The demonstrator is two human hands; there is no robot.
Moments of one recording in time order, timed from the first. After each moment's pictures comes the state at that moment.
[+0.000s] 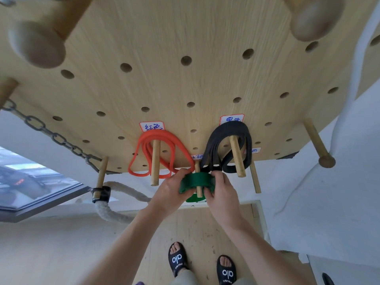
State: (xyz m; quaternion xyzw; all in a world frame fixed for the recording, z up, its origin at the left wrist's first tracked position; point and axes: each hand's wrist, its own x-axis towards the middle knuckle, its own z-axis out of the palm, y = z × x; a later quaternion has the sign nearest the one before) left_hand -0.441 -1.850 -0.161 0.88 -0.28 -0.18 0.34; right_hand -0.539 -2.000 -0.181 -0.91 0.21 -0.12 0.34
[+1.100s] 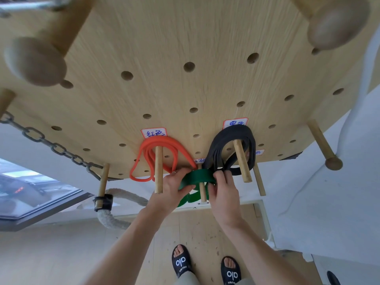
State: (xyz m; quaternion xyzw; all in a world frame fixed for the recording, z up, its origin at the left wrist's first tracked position) left_hand -0.416 -1.847 -0.167 0.89 -0.31 -0.15 0.29; right_hand -0.522 -1.995 -0.191 -0.89 0.23 -0.20 0.33
